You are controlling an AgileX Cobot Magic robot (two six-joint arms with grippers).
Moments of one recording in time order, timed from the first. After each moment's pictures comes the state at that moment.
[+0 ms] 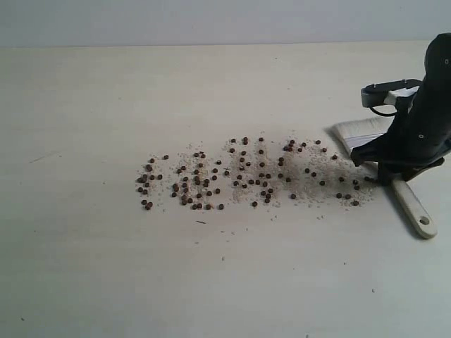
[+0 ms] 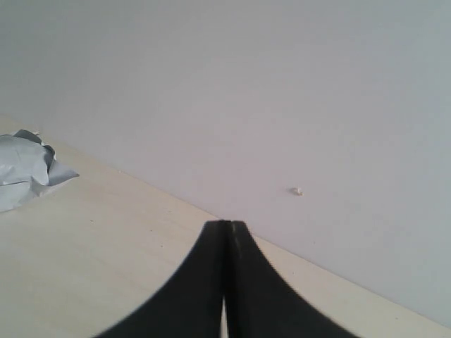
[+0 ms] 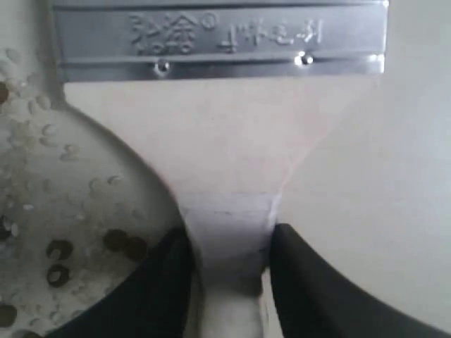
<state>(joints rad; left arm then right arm) 0.06 0.01 0.00 -0.10 0.03 -0.33 0.11 1.91 -0.98 -0.09 0.65 0.03</state>
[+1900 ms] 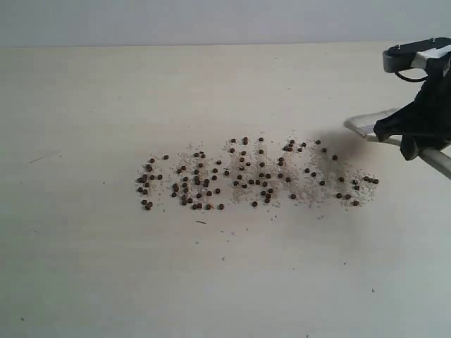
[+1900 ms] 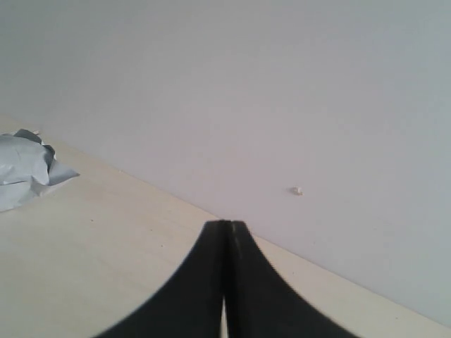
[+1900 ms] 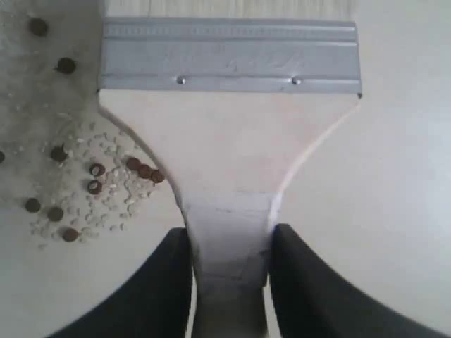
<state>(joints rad) 0.06 0.01 0.00 -0.10 0.03 -0.33 0.11 1.67 -0.98 -0.10 0.82 -0.02</state>
